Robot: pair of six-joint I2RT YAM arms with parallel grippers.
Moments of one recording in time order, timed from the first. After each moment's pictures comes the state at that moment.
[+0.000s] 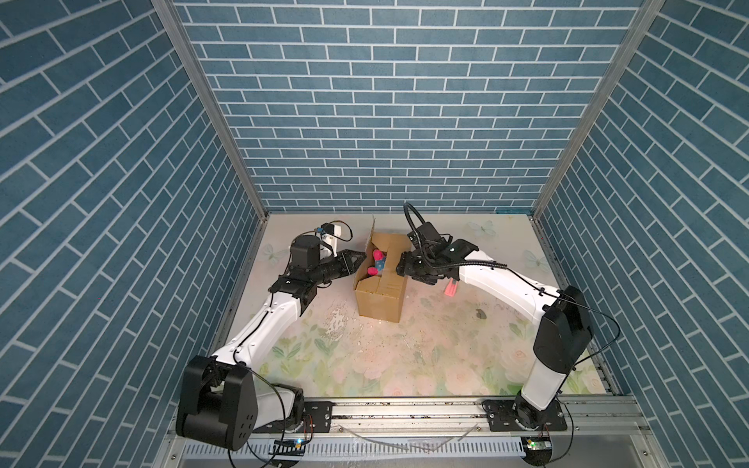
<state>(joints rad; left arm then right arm) -0.22 1.27 0.85 0.00 0.58 -0.62 0.79 1.77 1.58 -0.81 0.01 0.84</state>
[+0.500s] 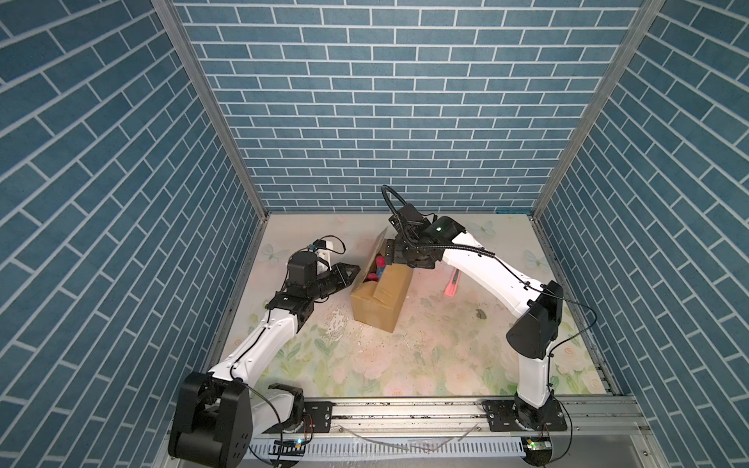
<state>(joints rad) -0.22 1.15 0.68 0.03 0.52 -0.76 0.87 1.98 2.08 -1.14 0.17 0.76</state>
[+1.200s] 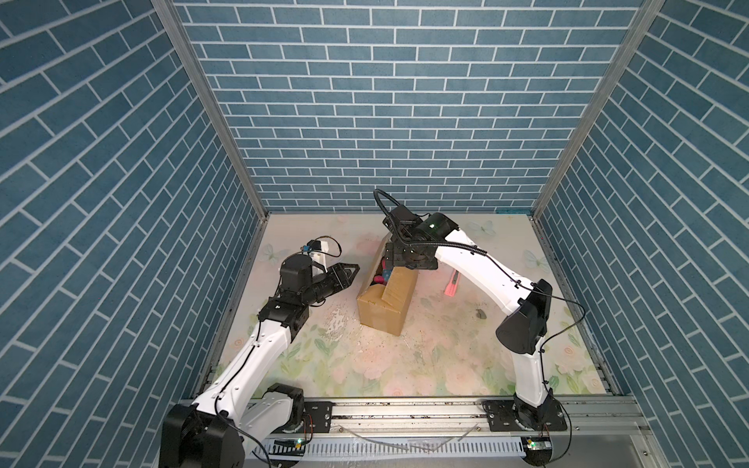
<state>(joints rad) -0.24 1.03 0.71 -0.08 0.48 -0.74 0.88 2.07 2.20 -1.32 0.22 0.76</state>
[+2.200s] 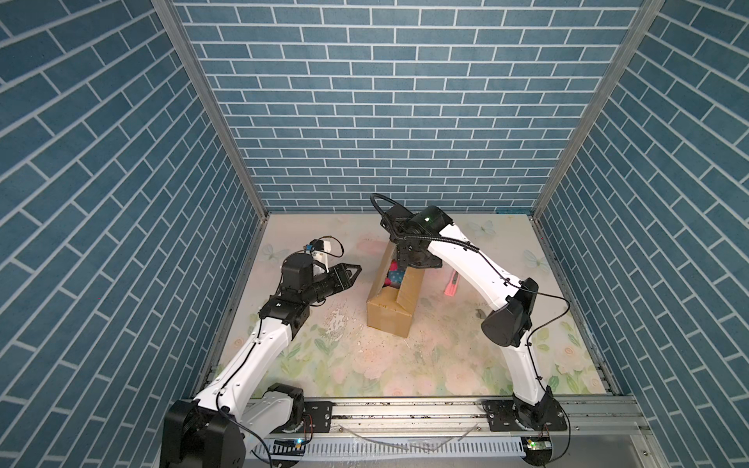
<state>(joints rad) -0.24 1.06 0.73 -0.09 0.51 -0.69 0.88 2.15 2.40 -1.60 0.35 0.79</state>
